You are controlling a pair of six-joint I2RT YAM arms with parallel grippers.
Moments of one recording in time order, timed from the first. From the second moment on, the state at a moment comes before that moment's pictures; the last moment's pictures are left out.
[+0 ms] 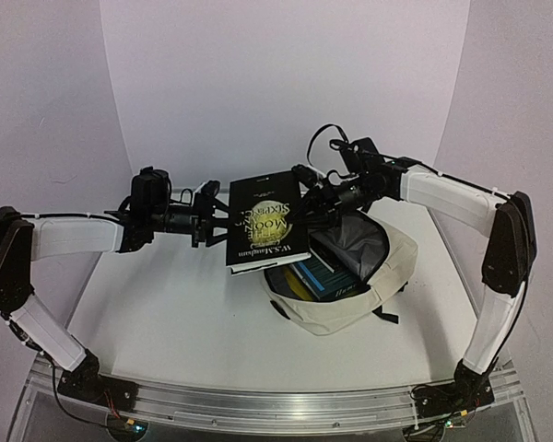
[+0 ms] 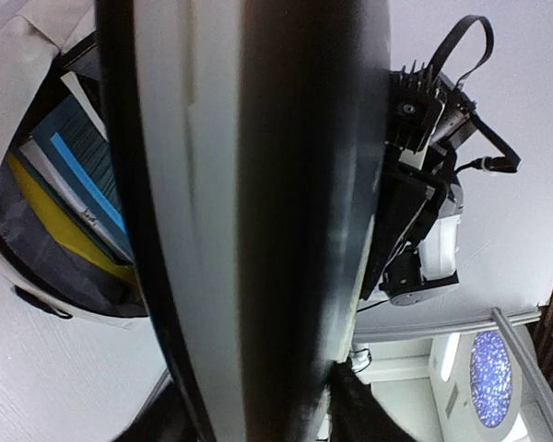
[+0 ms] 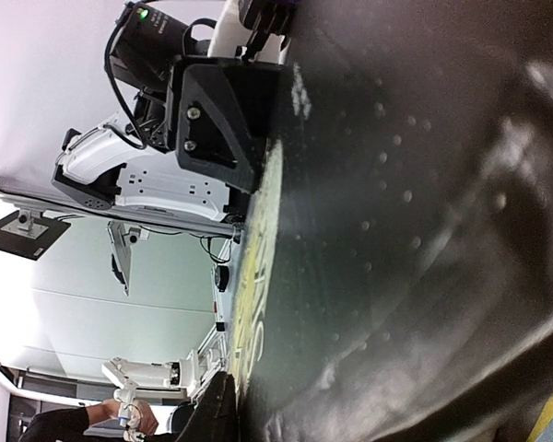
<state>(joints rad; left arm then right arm) -0.53 1.54 0.95 0.36 0.97 -1.17 0.59 1.87 1.66 -0.61 -1.15 0.41</state>
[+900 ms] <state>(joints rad) -0.56 1.58 0.65 0.68 0.78 -1.45 0.55 1.86 1.63 -0.79 -0.18 -0.12</state>
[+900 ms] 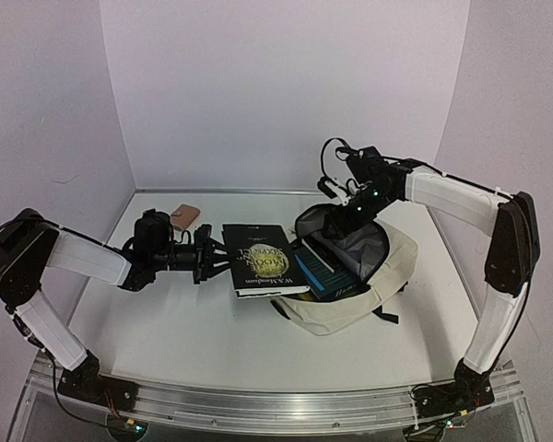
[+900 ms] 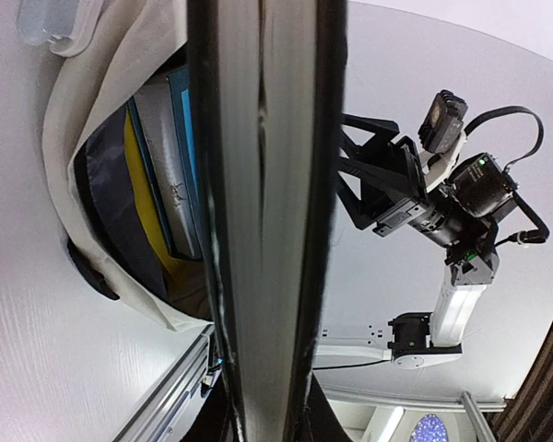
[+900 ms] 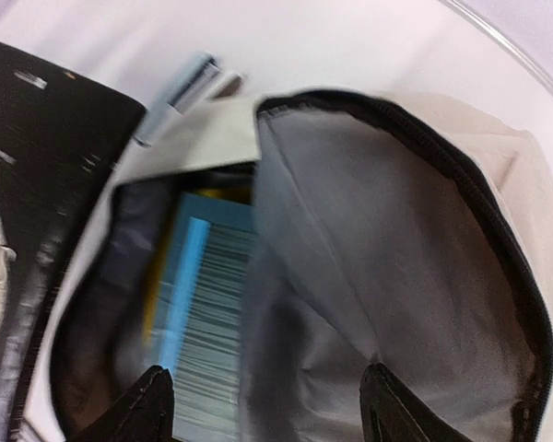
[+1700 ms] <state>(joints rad) -0.72 1.93 0.81 0.95 0.77 -1.58 0.66 1.94 1.55 -0.79 0.16 -0.27</state>
